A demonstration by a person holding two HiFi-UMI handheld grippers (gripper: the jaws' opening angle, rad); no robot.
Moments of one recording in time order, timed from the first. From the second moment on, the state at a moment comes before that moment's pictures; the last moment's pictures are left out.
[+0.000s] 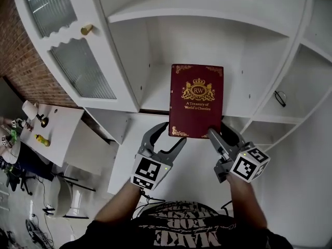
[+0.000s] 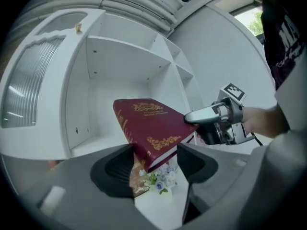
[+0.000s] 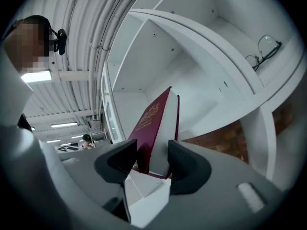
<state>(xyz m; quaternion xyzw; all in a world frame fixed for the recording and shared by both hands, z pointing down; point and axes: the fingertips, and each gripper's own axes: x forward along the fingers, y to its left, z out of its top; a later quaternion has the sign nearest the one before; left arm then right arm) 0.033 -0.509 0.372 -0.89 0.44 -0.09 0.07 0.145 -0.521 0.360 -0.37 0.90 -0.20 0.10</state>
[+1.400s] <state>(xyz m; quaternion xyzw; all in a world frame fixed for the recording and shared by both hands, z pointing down) -0.061 -0.342 0.328 -0.89 0.44 -0.05 0.11 0.050 -0.350 0.311 -0.37 0.92 -0.10 0.11</state>
